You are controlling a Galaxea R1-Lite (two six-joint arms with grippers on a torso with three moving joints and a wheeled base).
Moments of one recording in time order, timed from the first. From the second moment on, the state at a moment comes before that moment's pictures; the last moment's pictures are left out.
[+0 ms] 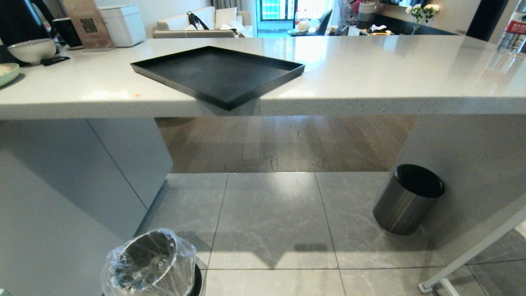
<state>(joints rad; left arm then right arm) 0.36 0.86 -0.27 0.48 -0.15 -0.03 0.00 0.00 0.00 -0.01 -0.05 0.09</state>
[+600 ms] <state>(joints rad) 0.36 0.86 -0.27 0.47 -0.16 -0.03 0.00 0.00 0.00 -0.01 -0.05 0.10</state>
